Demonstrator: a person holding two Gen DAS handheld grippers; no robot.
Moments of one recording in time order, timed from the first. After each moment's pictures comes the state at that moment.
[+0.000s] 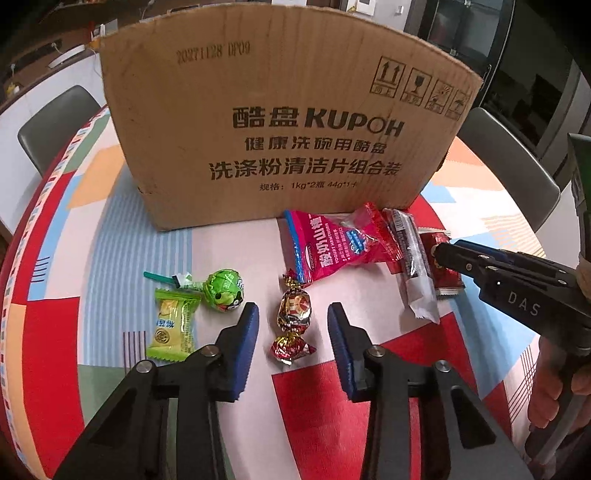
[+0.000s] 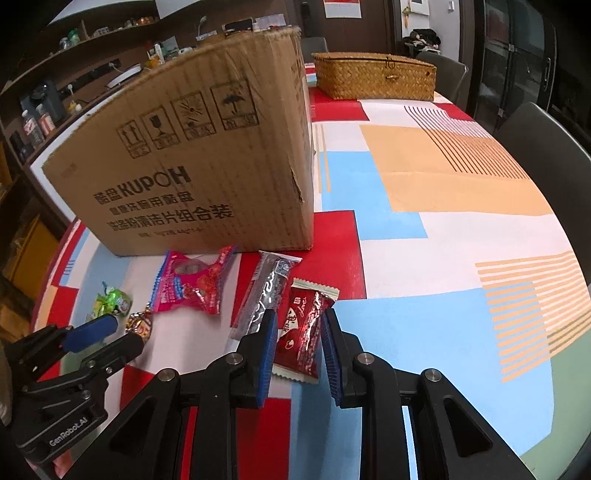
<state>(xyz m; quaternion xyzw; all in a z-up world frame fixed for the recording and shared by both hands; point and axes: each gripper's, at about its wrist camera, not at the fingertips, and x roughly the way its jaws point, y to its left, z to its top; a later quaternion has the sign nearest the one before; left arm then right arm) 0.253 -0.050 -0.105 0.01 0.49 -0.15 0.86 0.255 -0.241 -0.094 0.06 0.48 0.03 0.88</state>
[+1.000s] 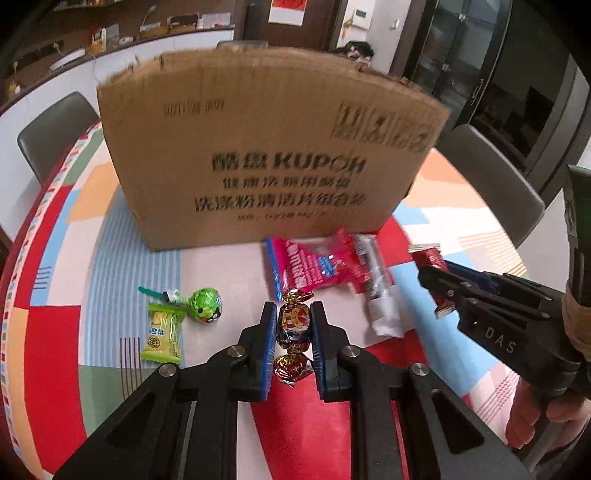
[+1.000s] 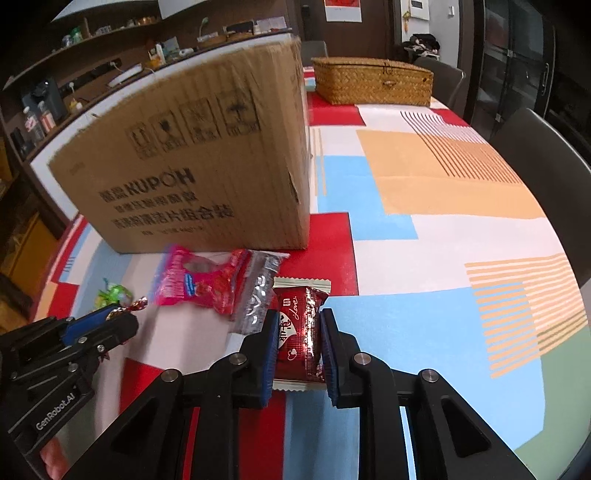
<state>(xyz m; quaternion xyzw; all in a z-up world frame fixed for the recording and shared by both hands) 0.241 -0.055 -0.072 -0.01 0.46 -0.17 0.87 0.237 -0.241 -0.080 0.05 0.47 0.03 0.88</state>
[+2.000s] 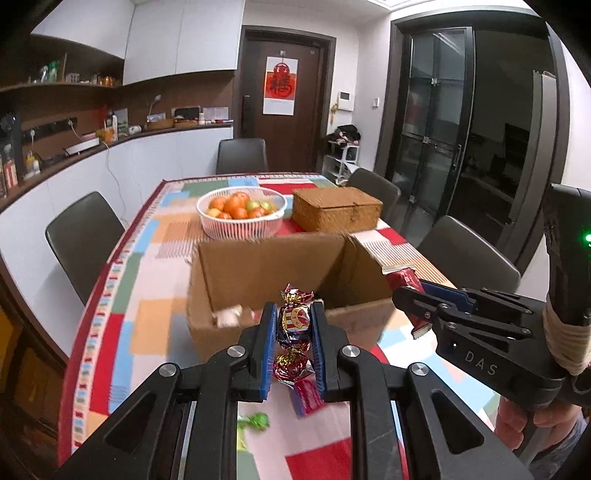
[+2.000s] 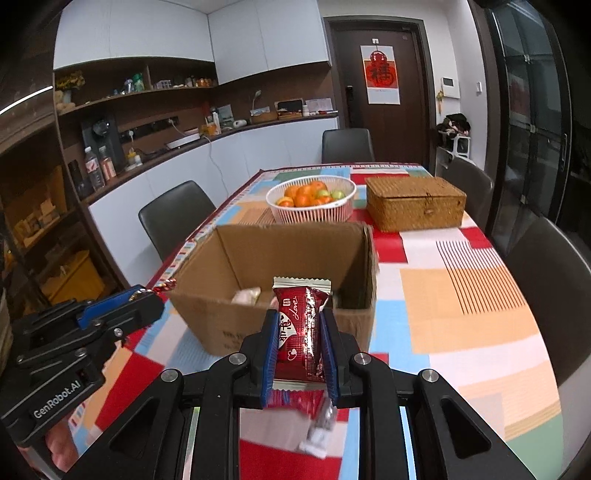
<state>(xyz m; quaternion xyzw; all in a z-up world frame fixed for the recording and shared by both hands) 0.248 -0.025 0.078 0.01 0.30 -0.16 0.94 0.247 -0.209 0.054 0.04 0.32 0.10 0.94</state>
